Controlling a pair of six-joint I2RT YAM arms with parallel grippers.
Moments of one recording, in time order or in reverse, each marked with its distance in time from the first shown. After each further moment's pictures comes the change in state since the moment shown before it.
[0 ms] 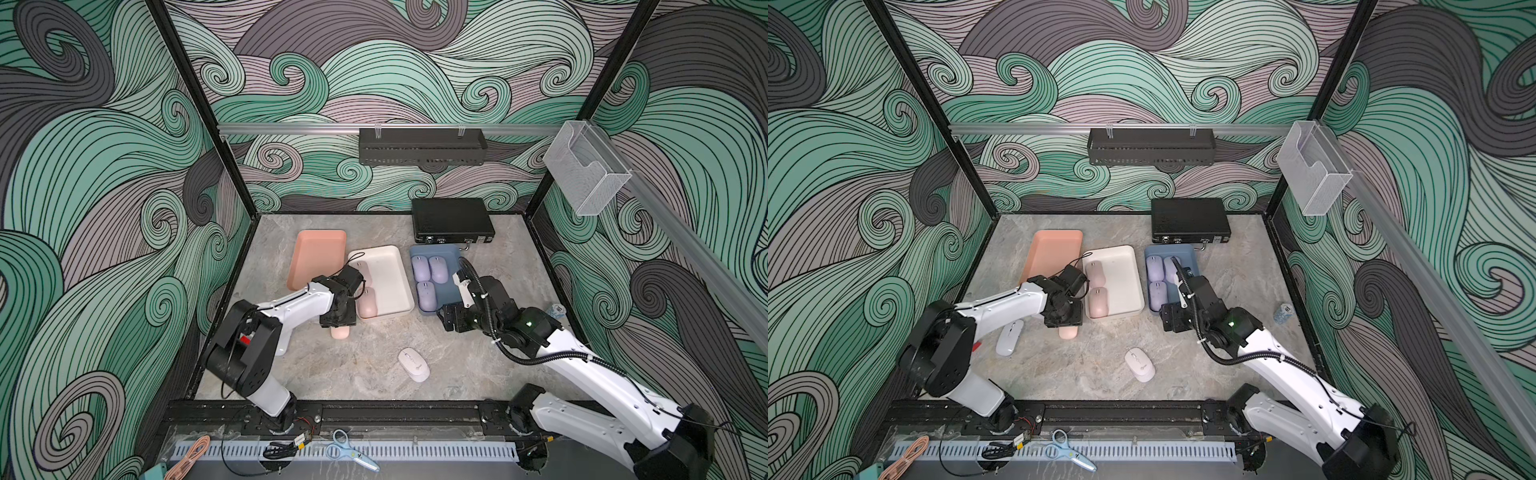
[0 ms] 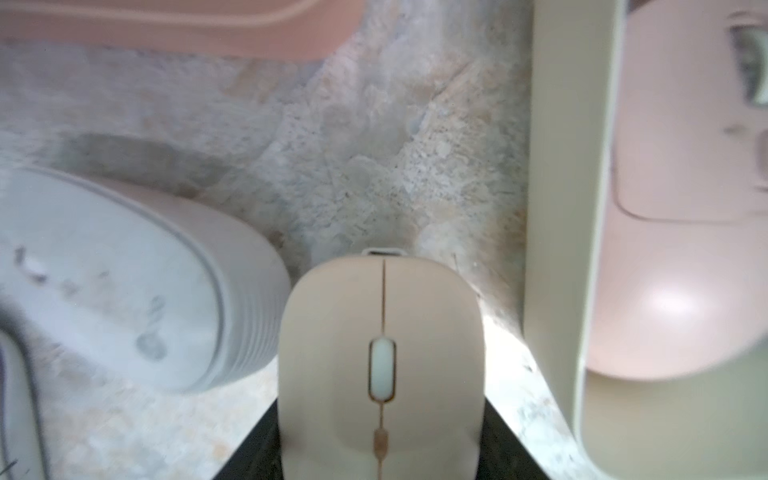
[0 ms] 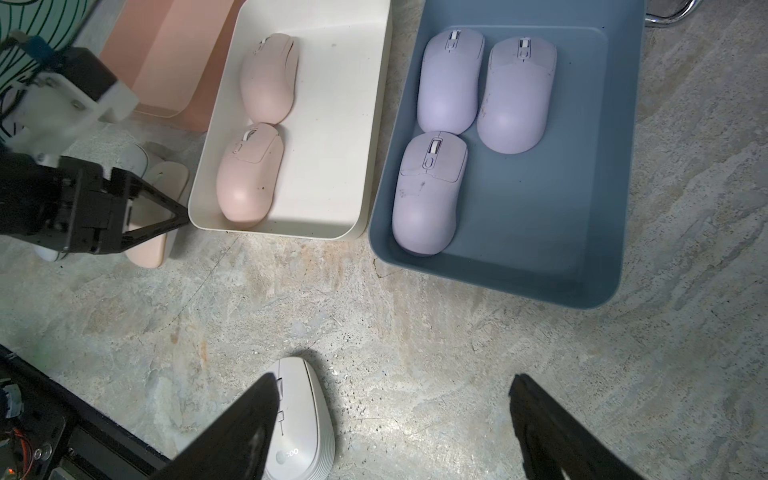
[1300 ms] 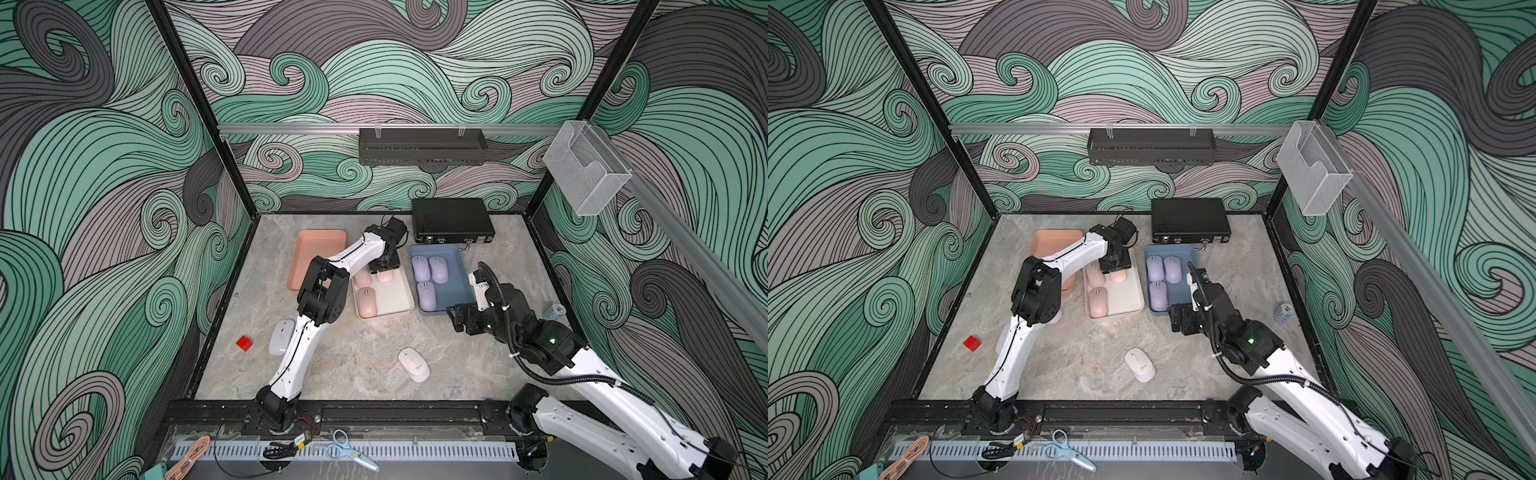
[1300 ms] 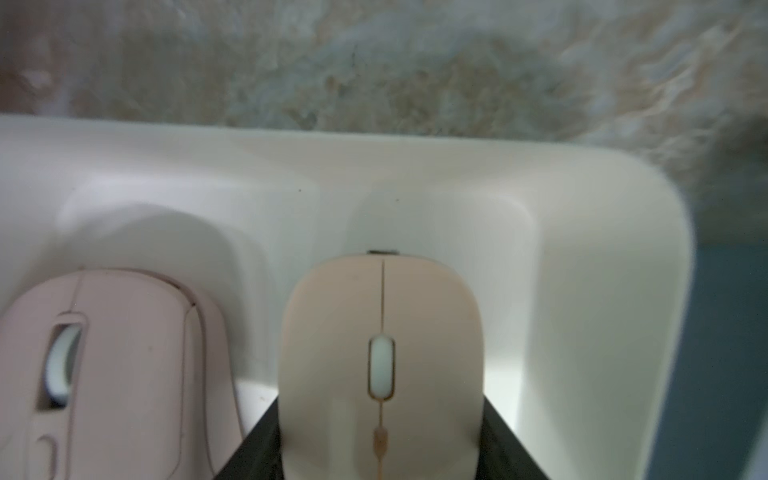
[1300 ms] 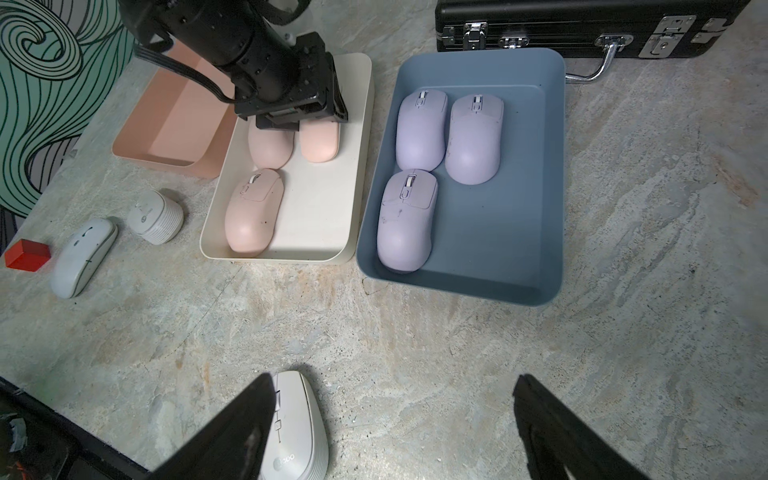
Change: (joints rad) left arm -0.037 0.913 1.182 -0.222 -0.039 -0.179; right arm 0.001 -0.176 -0.038 -0.027 0.079 0.020
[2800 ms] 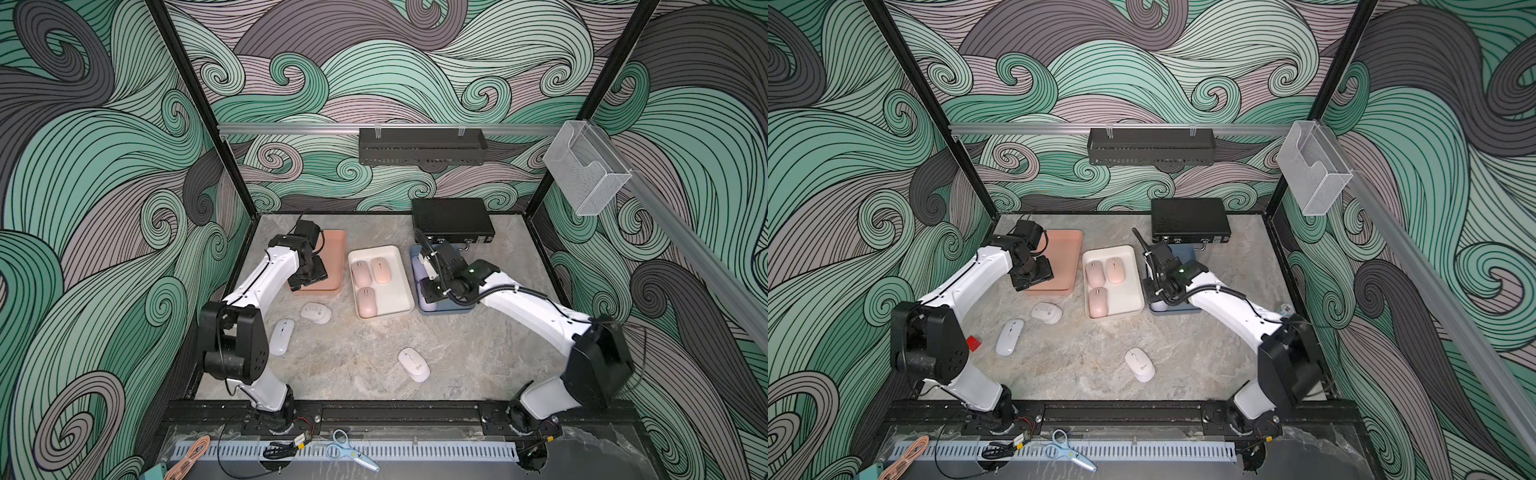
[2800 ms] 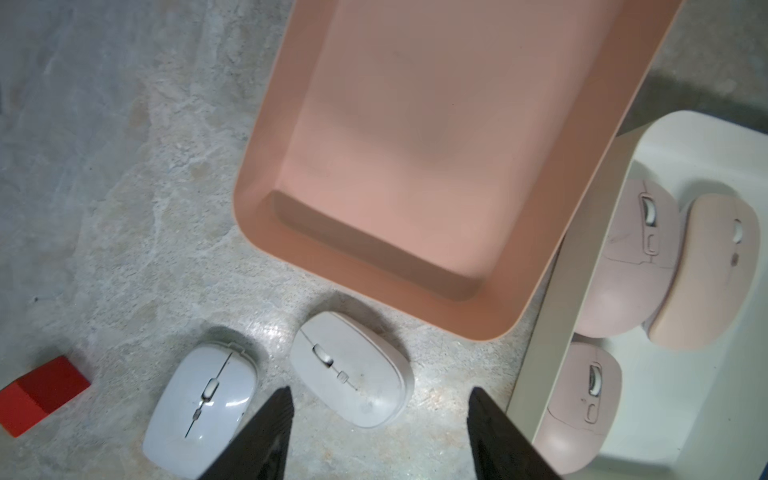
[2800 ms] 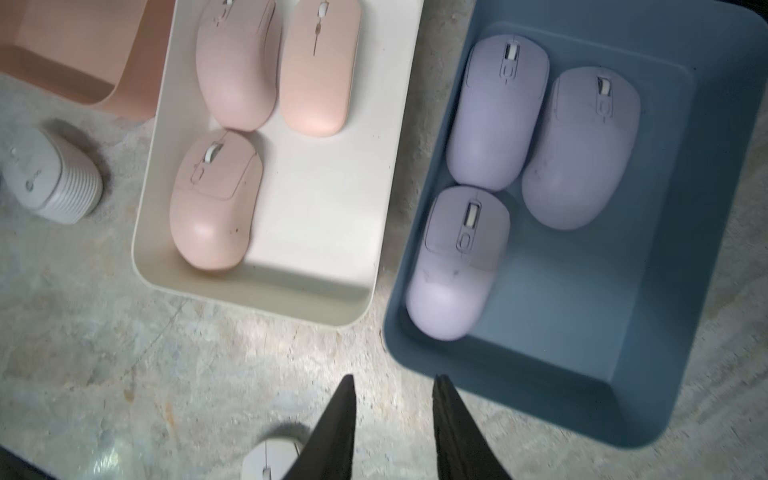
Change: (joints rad) left arm 0.421 -0.748 -0.729 0.000 0.071 0.232; right arm -0.018 0.816 0.505 -0.041 -0.090 -0.148
